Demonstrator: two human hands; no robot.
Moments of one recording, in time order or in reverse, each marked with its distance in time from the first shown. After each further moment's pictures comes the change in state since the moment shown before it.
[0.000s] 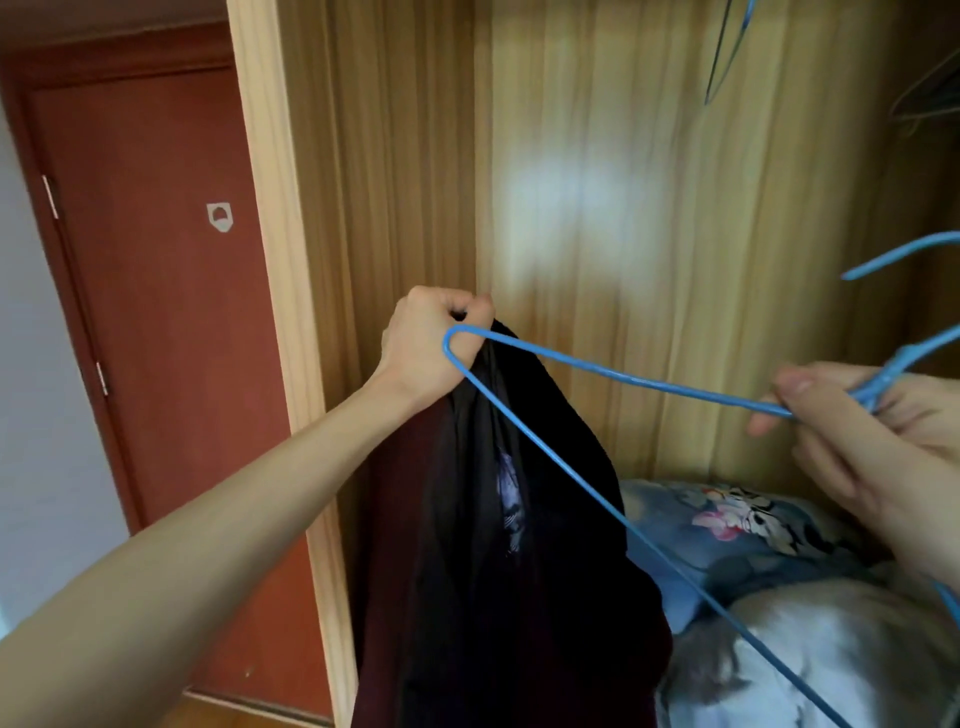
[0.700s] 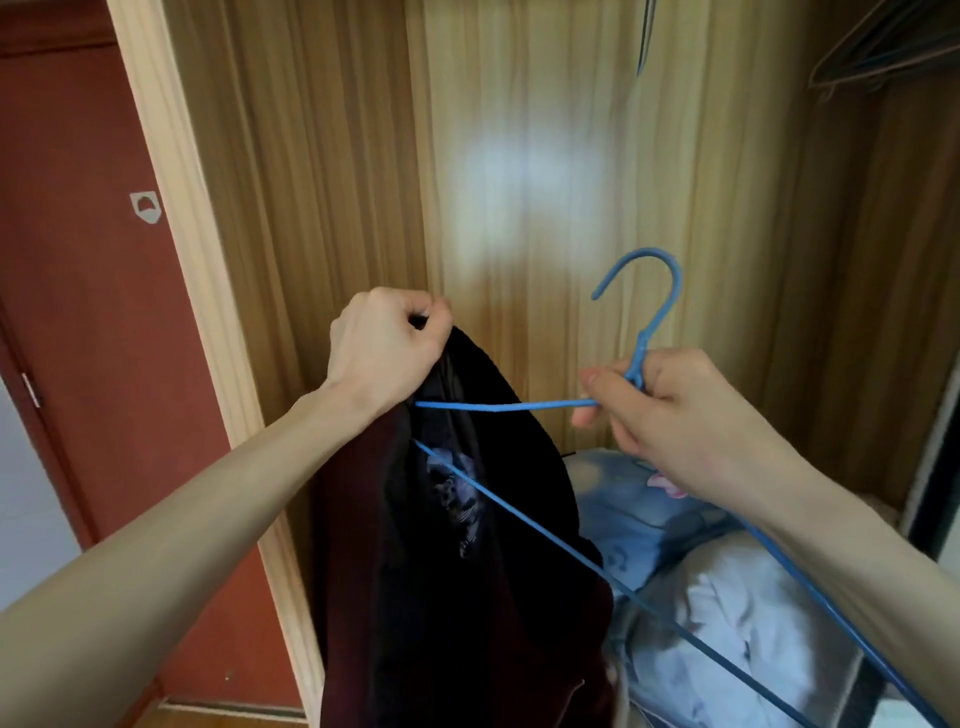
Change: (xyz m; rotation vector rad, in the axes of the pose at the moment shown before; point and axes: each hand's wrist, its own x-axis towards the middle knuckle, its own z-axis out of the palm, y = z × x) left_hand -0.017 0.007 0.016 0.319 0.047 0.037; right_hand 0.011 0.009 0.046 -0.123 -0.107 0.275
